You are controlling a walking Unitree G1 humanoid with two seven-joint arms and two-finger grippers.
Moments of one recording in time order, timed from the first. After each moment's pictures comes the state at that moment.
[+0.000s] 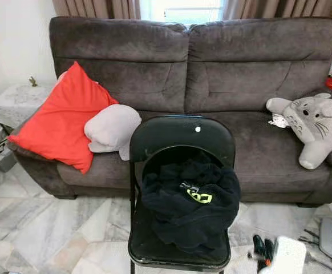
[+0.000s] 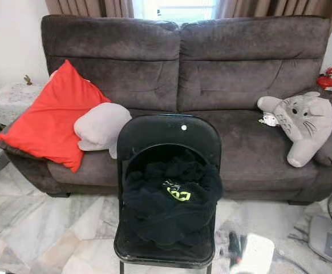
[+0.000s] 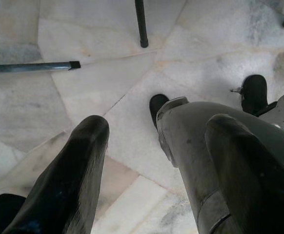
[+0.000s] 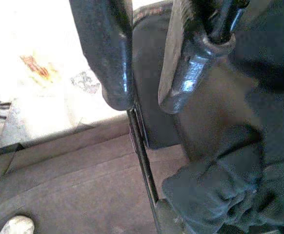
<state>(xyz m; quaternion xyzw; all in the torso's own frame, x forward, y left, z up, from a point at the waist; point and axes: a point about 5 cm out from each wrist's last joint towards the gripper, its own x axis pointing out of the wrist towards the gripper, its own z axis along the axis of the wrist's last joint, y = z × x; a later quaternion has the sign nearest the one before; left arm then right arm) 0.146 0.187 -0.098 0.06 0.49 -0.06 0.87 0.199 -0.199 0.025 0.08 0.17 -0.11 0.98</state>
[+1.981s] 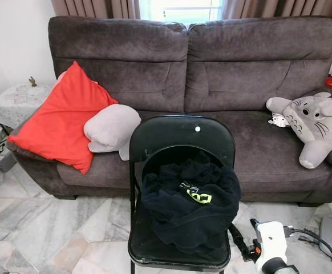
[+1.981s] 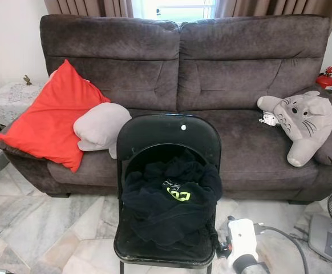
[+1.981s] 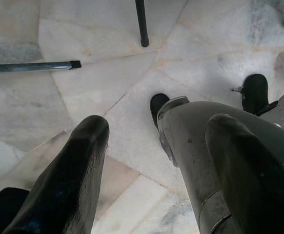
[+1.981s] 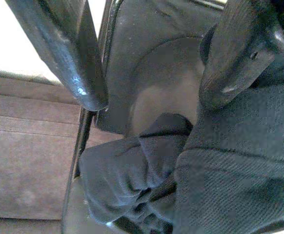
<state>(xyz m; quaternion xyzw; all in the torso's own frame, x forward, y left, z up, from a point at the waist) 0.146 0.188 -0.098 0.06 0.49 -0.06 0.87 0.227 -0.208 0.023 -0.04 0.16 0.11 0.98</state>
